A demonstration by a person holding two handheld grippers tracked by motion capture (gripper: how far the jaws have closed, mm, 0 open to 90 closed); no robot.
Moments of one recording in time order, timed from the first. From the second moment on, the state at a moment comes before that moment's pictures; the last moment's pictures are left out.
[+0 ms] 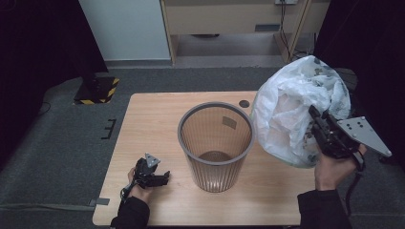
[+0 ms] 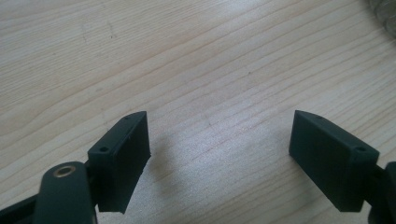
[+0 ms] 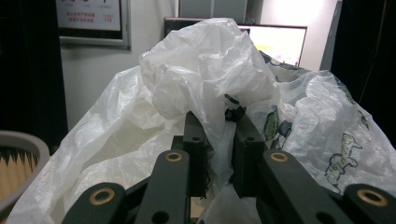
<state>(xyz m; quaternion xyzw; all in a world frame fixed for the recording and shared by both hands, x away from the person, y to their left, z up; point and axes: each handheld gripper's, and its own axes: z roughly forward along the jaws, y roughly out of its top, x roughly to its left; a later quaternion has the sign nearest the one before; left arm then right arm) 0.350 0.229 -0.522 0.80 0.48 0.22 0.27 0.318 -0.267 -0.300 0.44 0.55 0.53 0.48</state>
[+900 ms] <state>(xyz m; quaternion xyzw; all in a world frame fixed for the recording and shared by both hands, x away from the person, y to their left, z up) 0.351 0.229 -0.523 0.80 0.48 0.22 0.27 0.257 -0.209 -0.247 0.38 0.51 0.57 0.51</state>
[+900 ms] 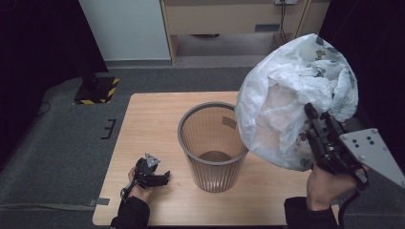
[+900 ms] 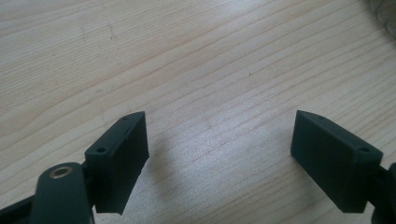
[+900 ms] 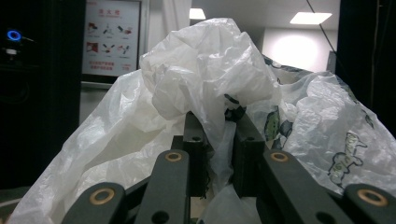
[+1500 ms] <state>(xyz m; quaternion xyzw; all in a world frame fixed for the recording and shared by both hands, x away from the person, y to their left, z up) 0.351 0.229 -0.522 0.80 0.48 0.22 0.27 0.237 -0.143 -0.259 0.36 0.52 0.60 0.49</state>
